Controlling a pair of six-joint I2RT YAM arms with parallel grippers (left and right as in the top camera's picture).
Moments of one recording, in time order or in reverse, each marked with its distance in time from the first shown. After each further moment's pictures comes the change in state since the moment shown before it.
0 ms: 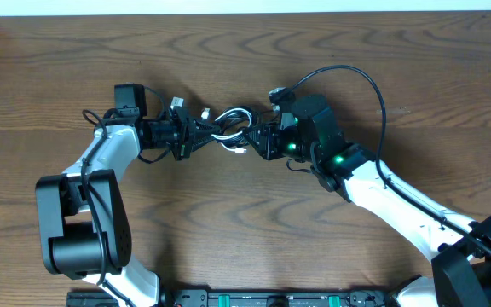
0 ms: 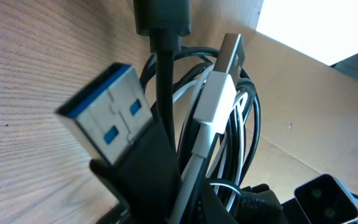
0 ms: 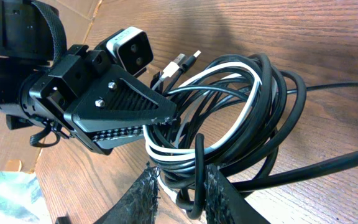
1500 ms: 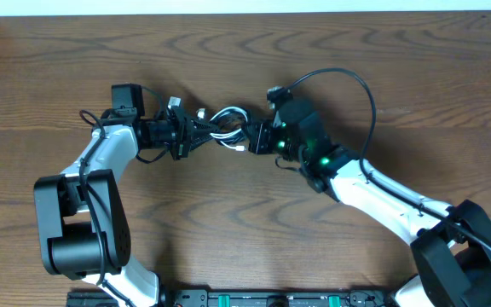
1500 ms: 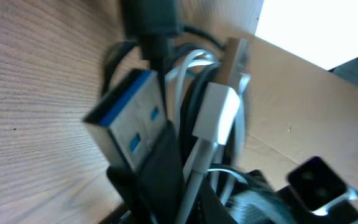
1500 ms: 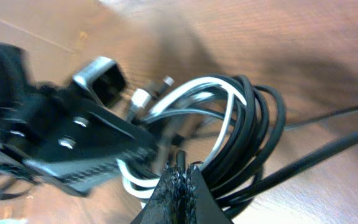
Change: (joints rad) left arm 0.010 0.000 0.000 0.003 -0.010 -0.001; right arm 0.025 0.085 -0.002 0.169 0.118 0.131
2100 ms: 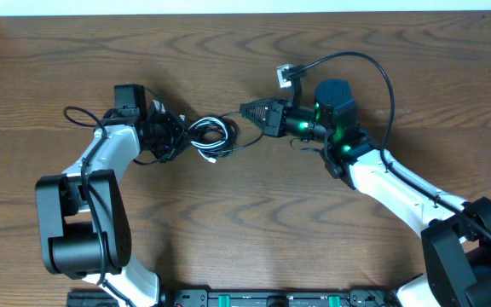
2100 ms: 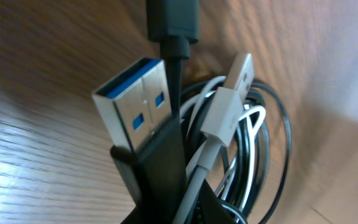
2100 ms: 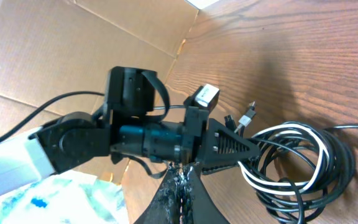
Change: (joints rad) left arm -0.009 0.001 0.000 -0.014 -0.560 0.083; right arm -0.134 -0.006 -0.005 0.248 -0.416 0.116
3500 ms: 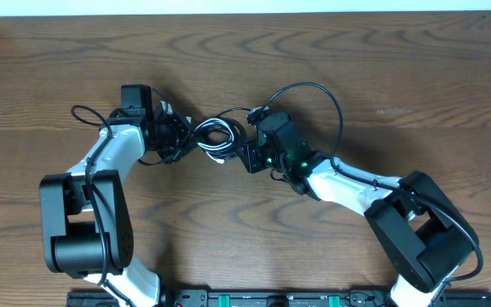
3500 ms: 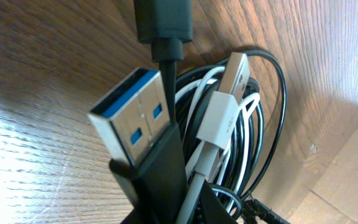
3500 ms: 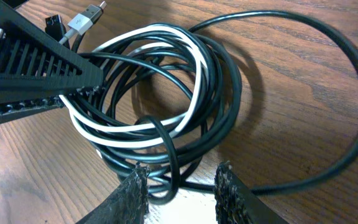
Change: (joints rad) left arm -0.036 0.000 0.000 -0.013 0.041 0.012; right arm 0.199 0.212 0.006 -0.260 0.486 -0.393
